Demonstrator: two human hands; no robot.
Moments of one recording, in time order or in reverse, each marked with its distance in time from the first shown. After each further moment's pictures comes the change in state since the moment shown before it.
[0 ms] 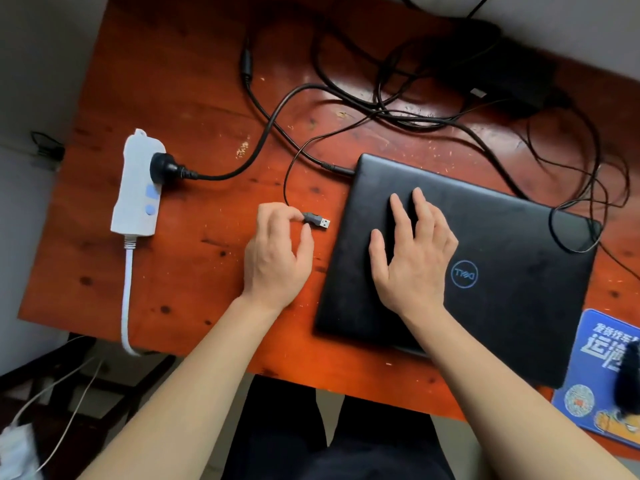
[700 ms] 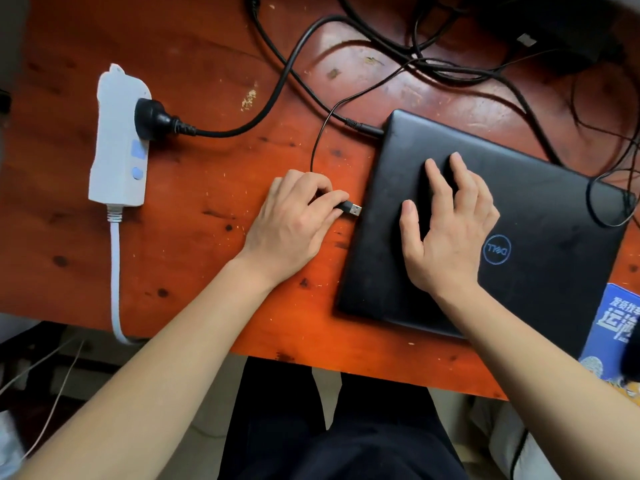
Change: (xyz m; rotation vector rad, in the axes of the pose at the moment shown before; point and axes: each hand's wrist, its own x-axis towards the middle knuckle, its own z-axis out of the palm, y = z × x) left_hand 0.013 -0.040 0.001 0.112 -0.258 0.417; right_hand 0.000 -0.001 0.002 -0.013 0.035 -0.003
